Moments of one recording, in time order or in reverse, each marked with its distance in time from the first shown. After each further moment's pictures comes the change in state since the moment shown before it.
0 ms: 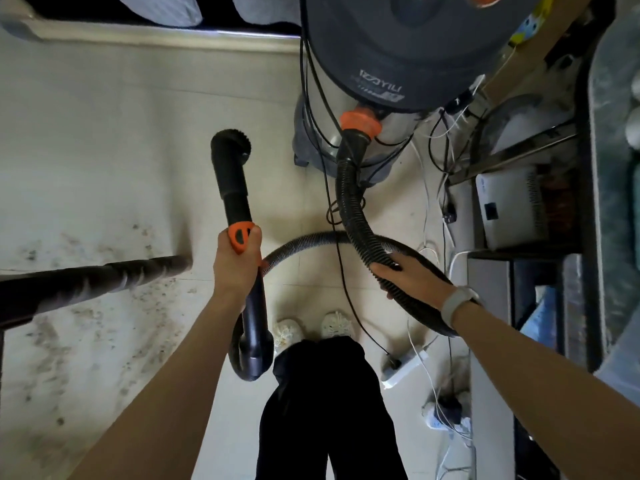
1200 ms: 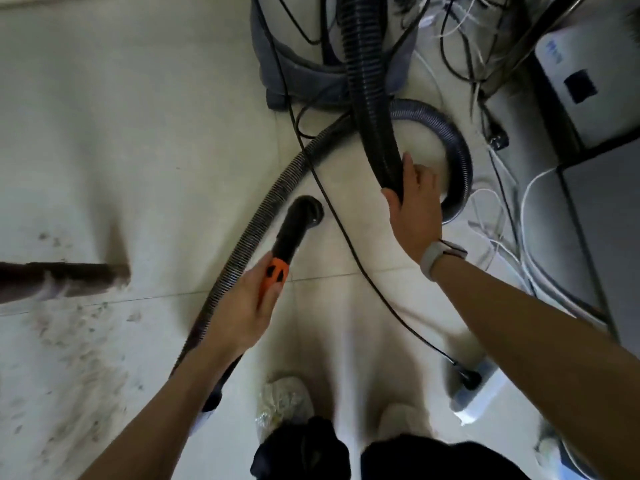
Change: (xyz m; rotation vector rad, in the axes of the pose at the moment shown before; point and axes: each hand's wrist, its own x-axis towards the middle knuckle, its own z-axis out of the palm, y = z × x) left_hand 0.115 -0.269 0.074 0.747 -0.338 0.761; right_hand 0.220 0.179 0.066 -0.450 1.008 -0.489
